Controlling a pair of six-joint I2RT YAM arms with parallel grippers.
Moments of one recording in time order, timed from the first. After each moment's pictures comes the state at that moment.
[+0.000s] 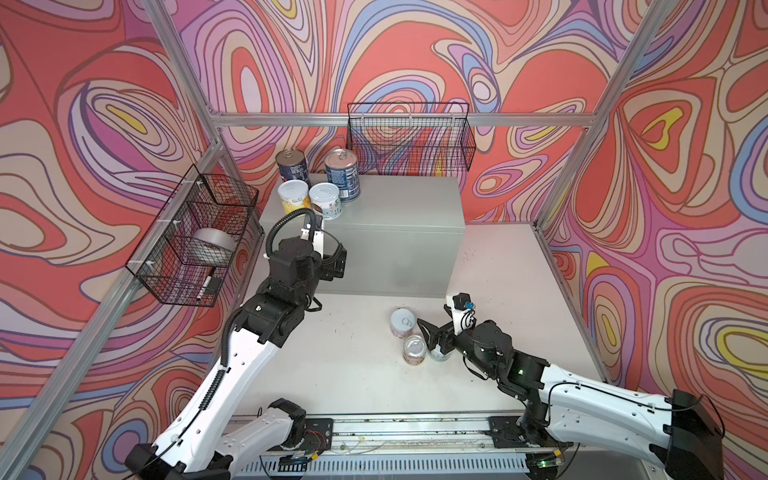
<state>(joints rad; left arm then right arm) -0.44 1.02 1.20 -0.48 -0.36 0.04 0.96 0.93 0.46 0.22 0.31 0.31</state>
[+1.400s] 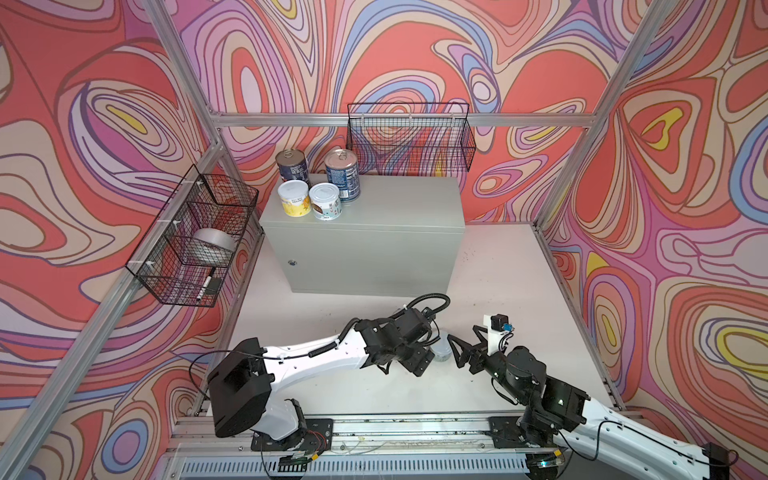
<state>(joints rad) -1.07 1.51 1.01 -0.53 -0.05 -0.34 0.96 0.42 0.25 -0.12 0.41 0.47</state>
